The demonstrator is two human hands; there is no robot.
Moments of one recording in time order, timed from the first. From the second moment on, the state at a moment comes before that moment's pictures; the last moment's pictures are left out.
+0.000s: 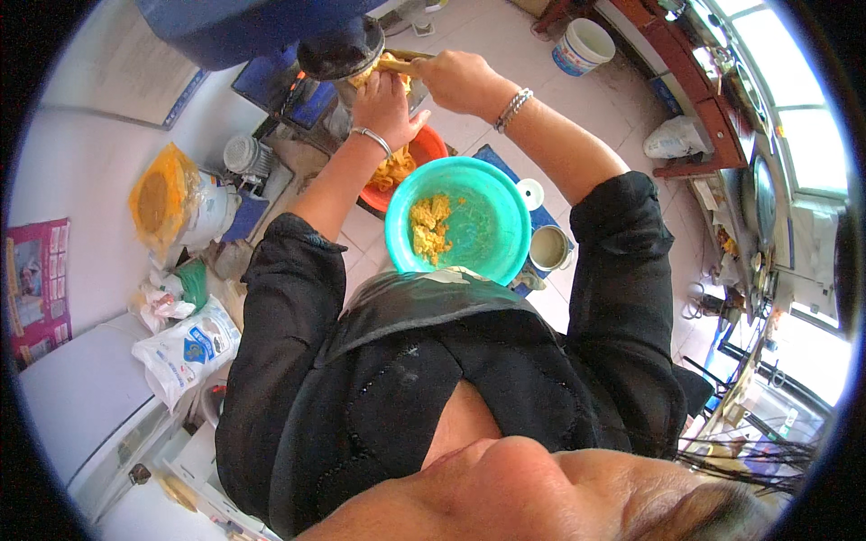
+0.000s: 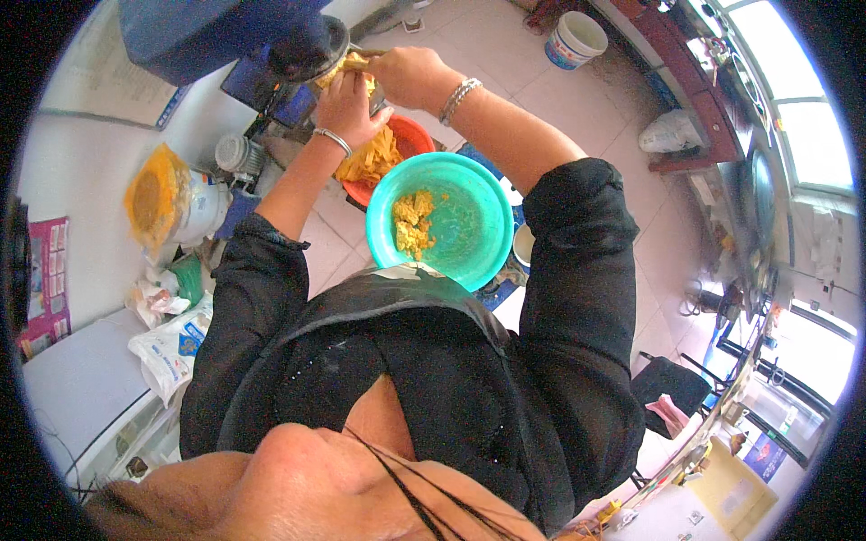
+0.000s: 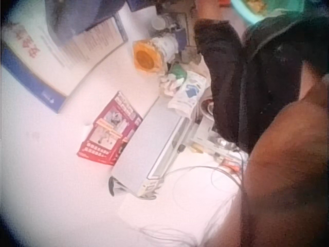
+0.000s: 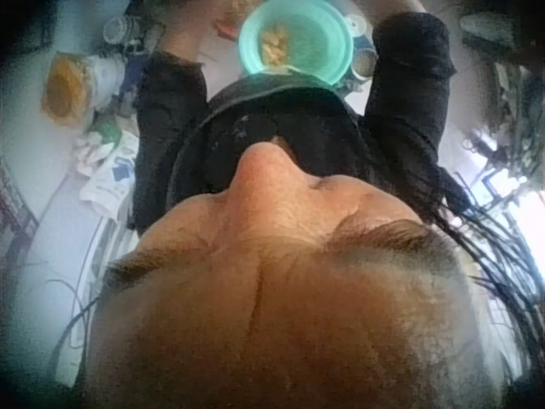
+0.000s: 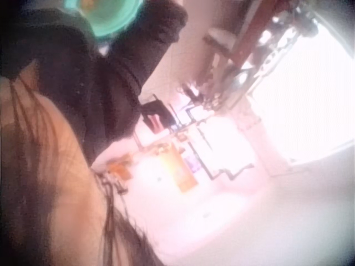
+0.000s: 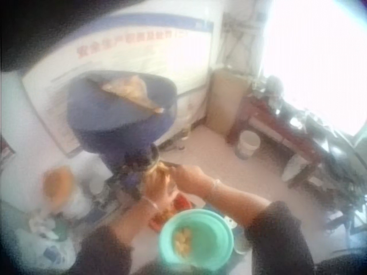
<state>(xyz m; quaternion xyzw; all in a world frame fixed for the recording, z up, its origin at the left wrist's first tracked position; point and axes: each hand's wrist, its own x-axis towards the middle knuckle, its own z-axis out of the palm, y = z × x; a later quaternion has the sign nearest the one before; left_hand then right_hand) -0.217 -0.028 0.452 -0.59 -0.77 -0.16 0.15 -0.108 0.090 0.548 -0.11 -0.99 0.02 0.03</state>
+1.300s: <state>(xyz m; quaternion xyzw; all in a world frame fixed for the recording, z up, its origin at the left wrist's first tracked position) -0.210 -0.052 0.453 -0.63 -0.71 -0.21 0.24 -0.109 0.082 0.586 -0.08 -0.99 0.02 -0.08</state>
